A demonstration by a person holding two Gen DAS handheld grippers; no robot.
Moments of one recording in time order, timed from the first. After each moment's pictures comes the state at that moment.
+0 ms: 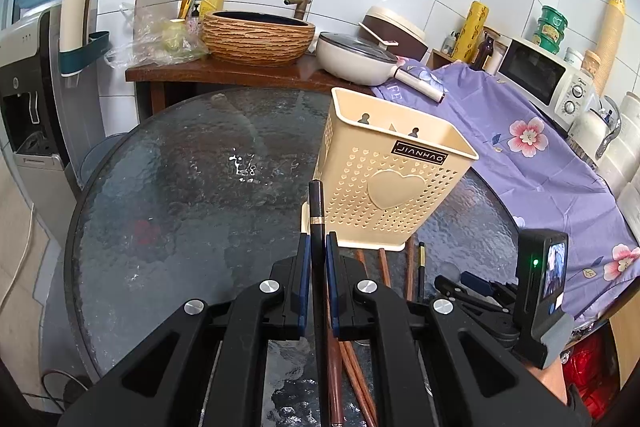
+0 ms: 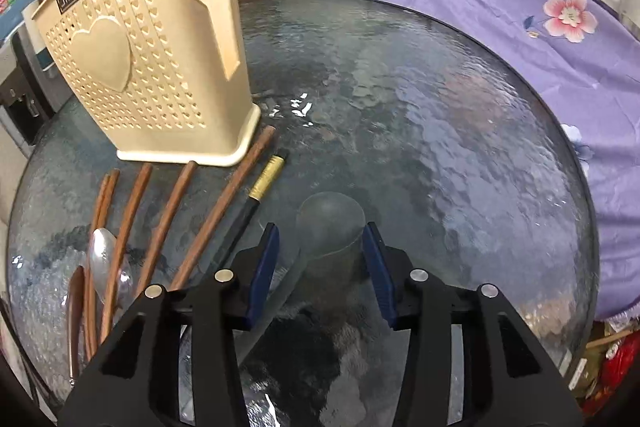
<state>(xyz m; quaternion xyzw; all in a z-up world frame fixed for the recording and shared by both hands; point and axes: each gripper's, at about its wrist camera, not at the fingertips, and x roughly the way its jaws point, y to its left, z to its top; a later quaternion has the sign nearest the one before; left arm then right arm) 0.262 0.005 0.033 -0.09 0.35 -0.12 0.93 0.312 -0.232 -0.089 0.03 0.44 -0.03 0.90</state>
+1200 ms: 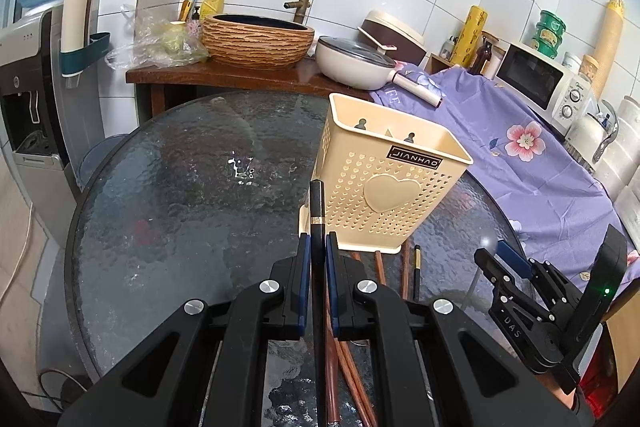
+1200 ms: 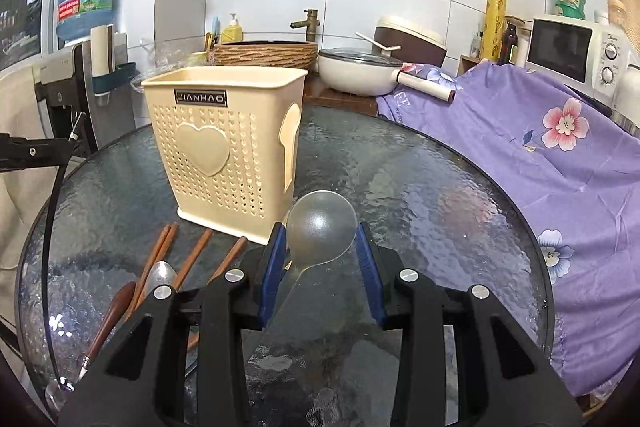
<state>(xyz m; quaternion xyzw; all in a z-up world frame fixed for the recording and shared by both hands) 0.257 0.007 0.038 -0.09 0.34 -0.13 0.93 0.254 -0.222 -0.021 -0.04 0.26 0.03 0.96</state>
